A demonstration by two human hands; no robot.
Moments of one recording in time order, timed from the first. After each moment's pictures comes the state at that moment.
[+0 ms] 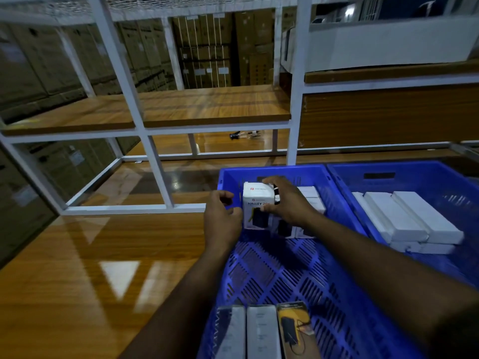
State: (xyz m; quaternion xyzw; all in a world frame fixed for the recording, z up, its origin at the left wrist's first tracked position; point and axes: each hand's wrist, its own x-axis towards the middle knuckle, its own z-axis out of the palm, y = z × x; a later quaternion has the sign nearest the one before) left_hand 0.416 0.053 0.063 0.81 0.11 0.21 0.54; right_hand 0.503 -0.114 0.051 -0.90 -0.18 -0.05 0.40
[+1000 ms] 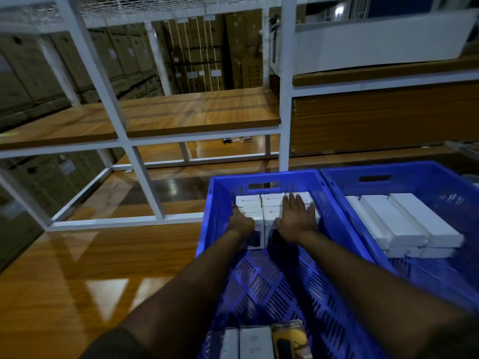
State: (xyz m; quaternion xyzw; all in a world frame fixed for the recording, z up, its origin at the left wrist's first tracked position) left_hand 0.531 0.024 -0.010 0.84 0.16 -0.06 0.52; right_hand 0.521 -0.135 0.011 -0.99 -0.03 0.02 0.09
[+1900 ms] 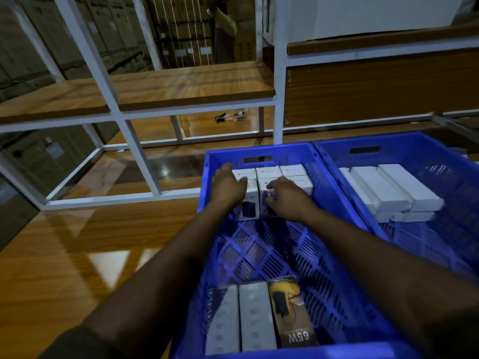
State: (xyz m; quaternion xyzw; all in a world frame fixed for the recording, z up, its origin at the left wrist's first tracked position) left_hand 0.489 0.035 0.051 0.92 0.07 0.07 0.37; right_hand 0.473 -0.132 0.037 -0.97 -0.13 0.01 0.21
